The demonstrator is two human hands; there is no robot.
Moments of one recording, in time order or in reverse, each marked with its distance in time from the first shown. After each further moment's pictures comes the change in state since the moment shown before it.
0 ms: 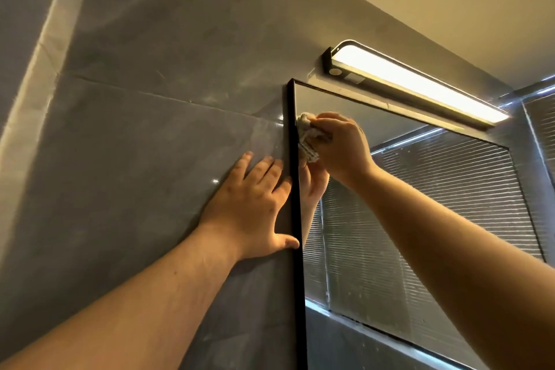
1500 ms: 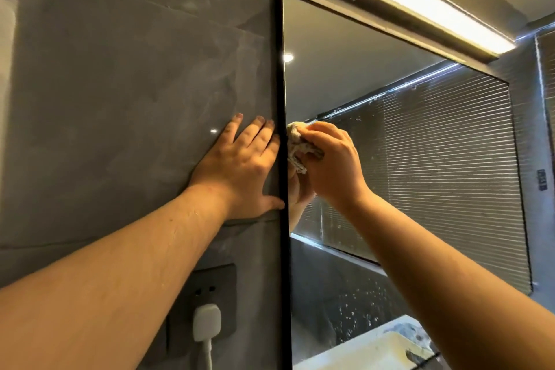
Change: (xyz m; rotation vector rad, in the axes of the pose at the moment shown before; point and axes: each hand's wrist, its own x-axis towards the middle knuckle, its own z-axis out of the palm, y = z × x) left_hand -0.056 0.047 0.013 -0.014 -0.092 -0.003; right_hand -0.159 -0.016 0.004 0.041 0.027 0.032
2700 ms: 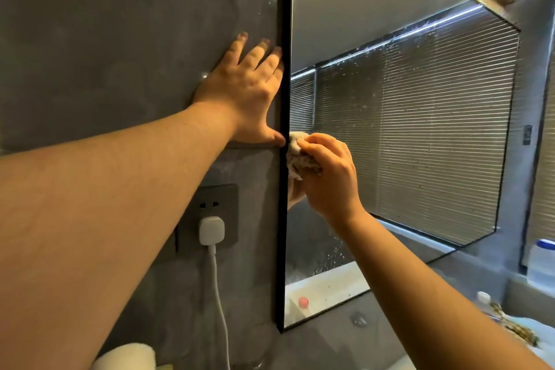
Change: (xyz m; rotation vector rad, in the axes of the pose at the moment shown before) left_hand 0.001 0.000 -0.001 0.061 0.001 0.037; right_hand -0.123 -0.030 -0.013 0.004 -0.084 0.125
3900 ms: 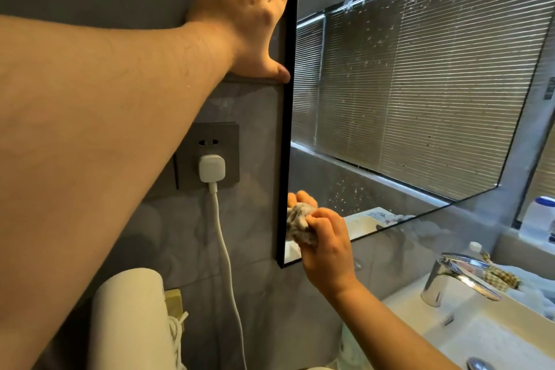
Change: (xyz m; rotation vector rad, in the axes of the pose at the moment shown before) left_hand -0.003 0.002 0.005 -0.025 0.073 0.018; right_hand -0.218 -0.007 -0.014 0.023 -0.179 0.147
